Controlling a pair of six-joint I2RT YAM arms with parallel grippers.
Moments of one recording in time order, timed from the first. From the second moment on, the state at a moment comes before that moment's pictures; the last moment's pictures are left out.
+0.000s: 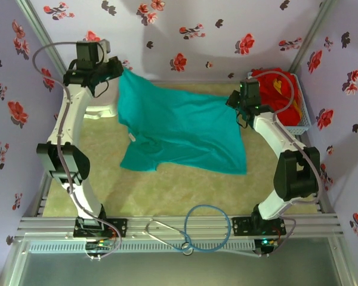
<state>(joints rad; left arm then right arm) -0.12 1.85 2.02 -0.69 0.25 -0.35 0.20 1.63 1.28 -0.26 0.07 0.57</state>
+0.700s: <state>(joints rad) -0.21 2.32 2.43 -0.66 0.22 -0.14 0.12 1.89 1.49 -0.35 0.09 0.60</state>
